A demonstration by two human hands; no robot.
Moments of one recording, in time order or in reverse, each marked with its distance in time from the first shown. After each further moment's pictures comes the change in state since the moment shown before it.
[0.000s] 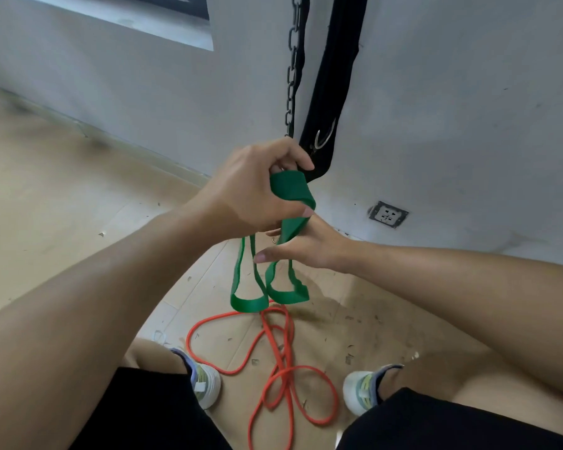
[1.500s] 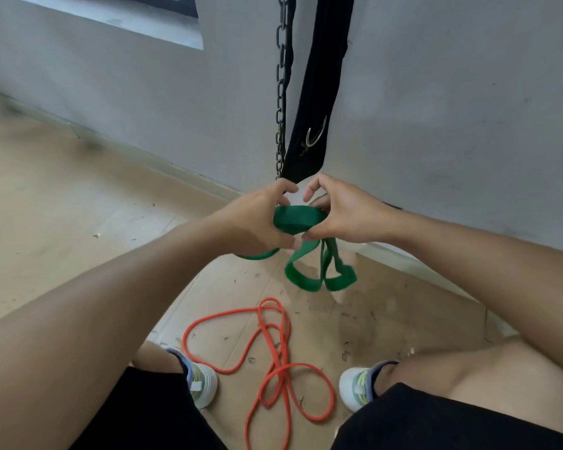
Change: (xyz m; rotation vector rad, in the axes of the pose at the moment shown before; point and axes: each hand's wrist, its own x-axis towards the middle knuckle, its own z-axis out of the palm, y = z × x) left_hand 0.003 -0.017 0.035 0.245 -0.392 -0.290; right_hand -0.034 -0.035 -0.068 -0.362 0.018 0.138
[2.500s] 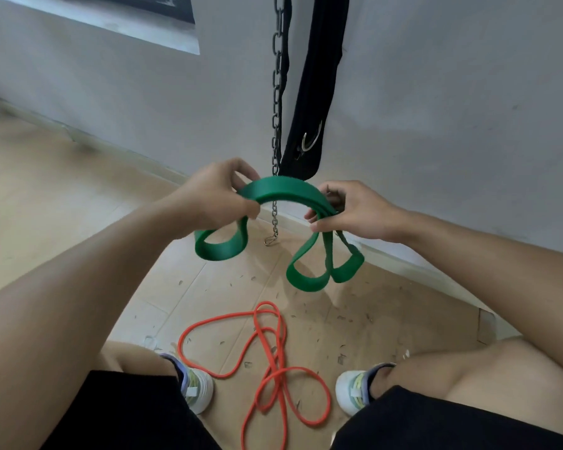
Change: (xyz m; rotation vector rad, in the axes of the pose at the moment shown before) left_hand -0.006 -0.017 -0.038 -0.370 0.218 -0.167; right_hand 0.003 0.026 -0.014 0.176 0.043 -0.049
